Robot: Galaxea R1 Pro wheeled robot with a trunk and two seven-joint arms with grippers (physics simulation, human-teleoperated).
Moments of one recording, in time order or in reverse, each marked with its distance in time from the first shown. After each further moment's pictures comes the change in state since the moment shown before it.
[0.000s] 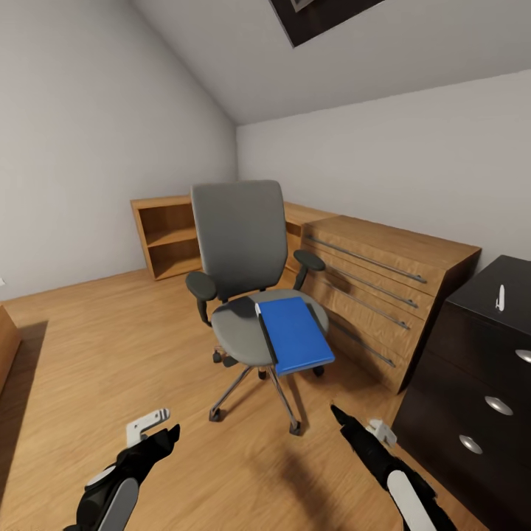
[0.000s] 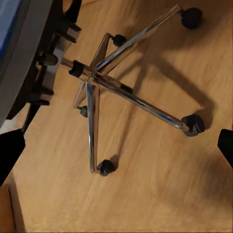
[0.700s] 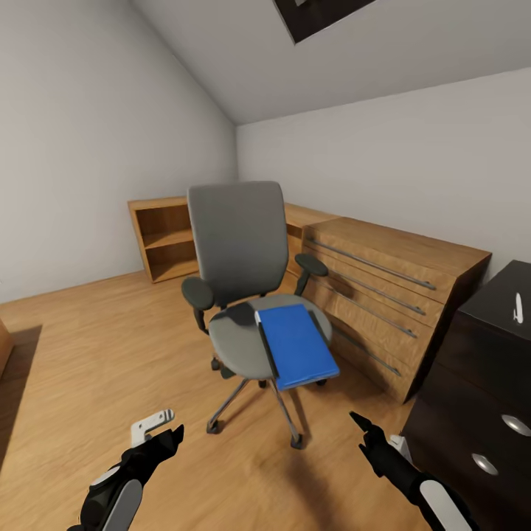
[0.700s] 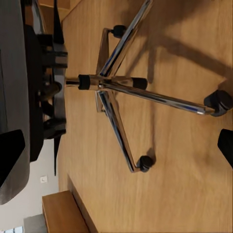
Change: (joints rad) left arm 0.000 0.002 -0.026 0.004 -0.003 -0.002 -0.003; right arm -0.032 -0.104 -0.050 0.176 -0.346 0.186 0.107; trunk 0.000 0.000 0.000
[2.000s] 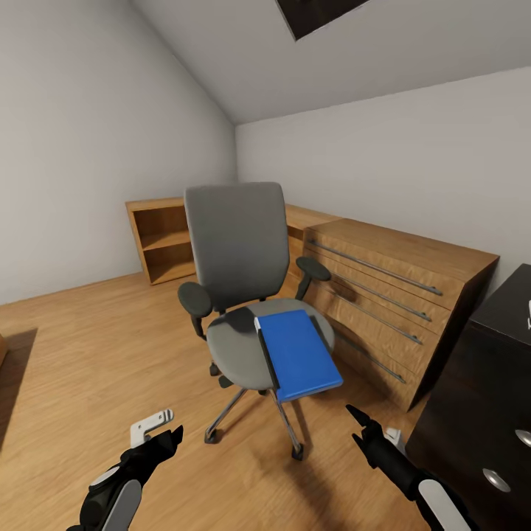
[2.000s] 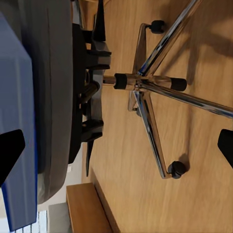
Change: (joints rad) left arm 0.000 0.002 0.001 0.002 0.003 0.003 0.005; right arm 0.000 0.000 0.010 -0.006 0.008 0.023 0.137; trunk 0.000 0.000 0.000
